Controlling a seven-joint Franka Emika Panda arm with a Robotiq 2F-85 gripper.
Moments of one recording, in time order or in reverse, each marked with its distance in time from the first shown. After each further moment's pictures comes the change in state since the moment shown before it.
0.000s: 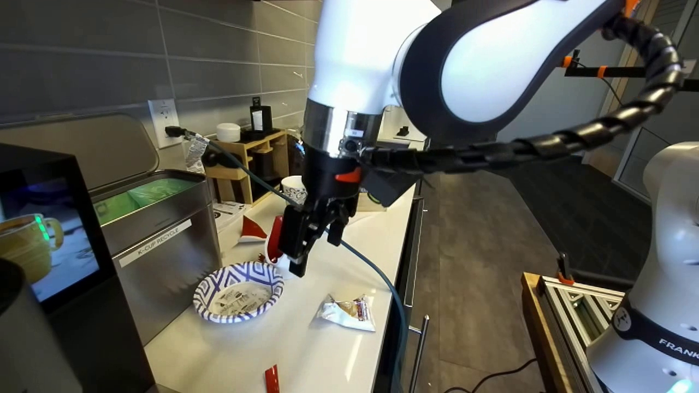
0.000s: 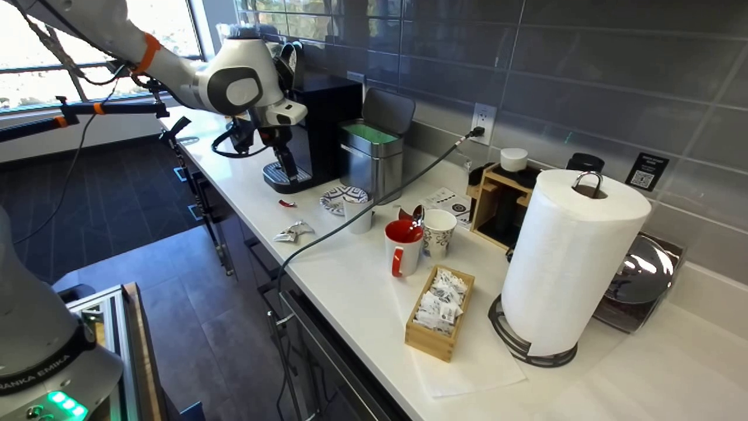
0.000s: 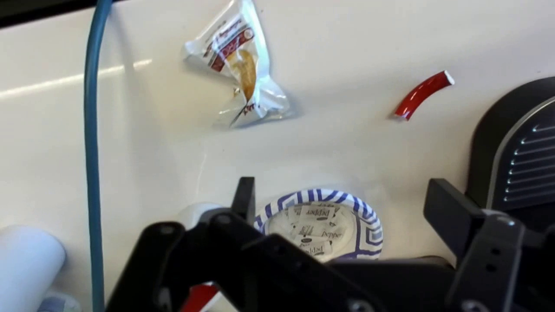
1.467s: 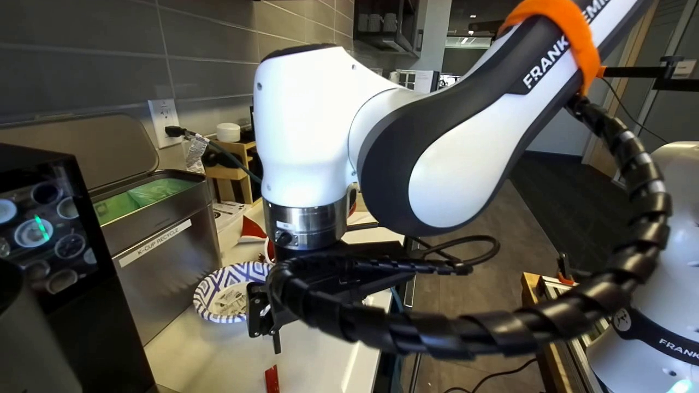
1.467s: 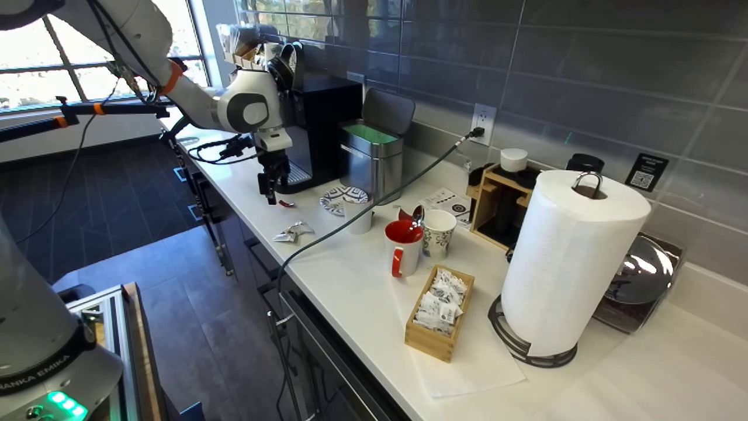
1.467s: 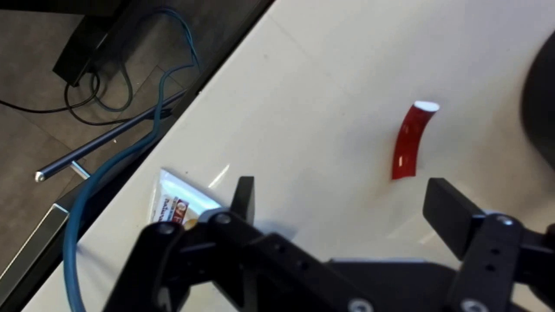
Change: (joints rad) arm 0.113 0.231 0.005 0.122 -0.064 -0.069 0.775
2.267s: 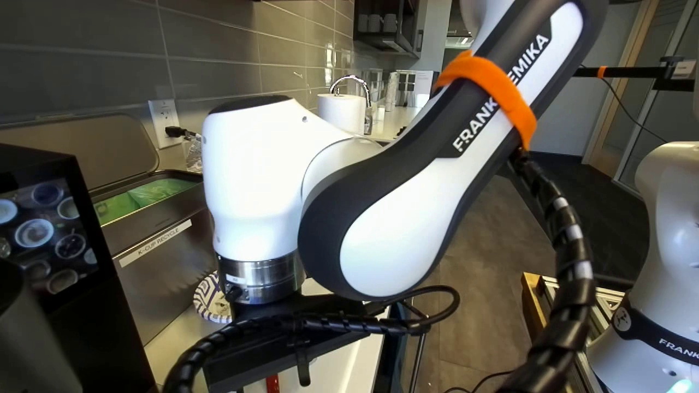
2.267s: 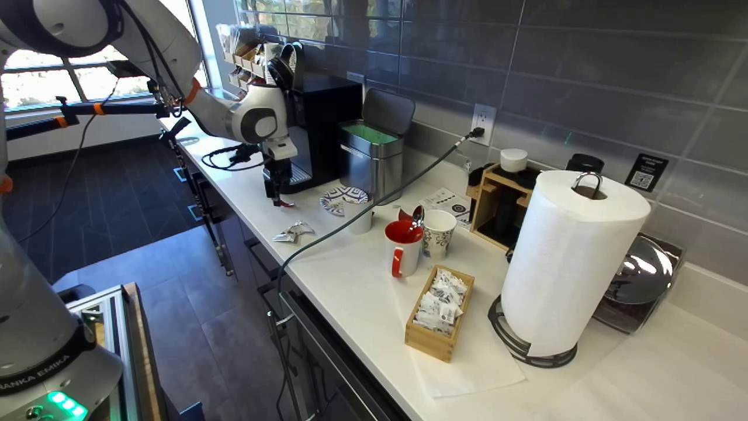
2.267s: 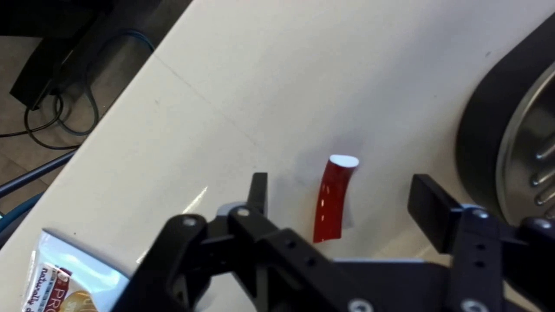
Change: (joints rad) arm 0.047 0.184 0.001 0.144 0.045 0.052 -0.002
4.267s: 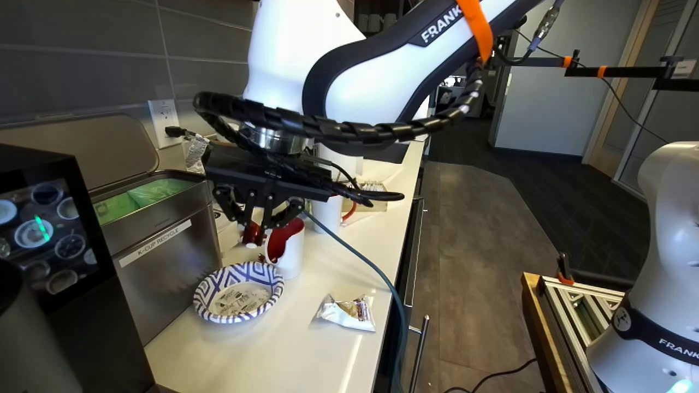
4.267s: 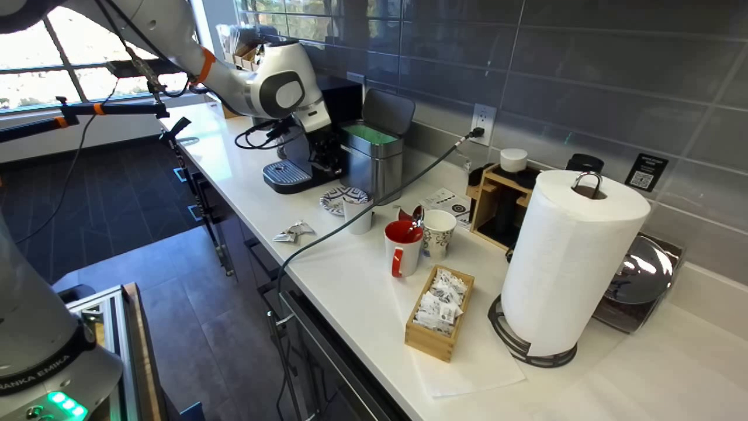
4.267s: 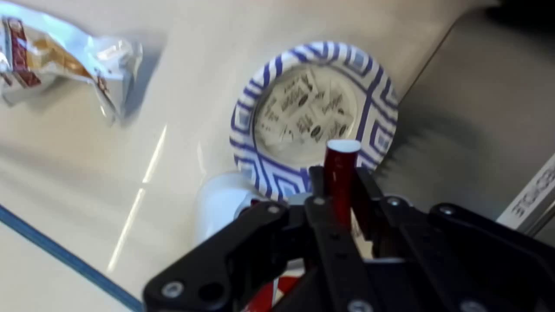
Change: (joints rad) arm -0.064 -0.164 -0.180 0.017 -0.076 0.102 0.112
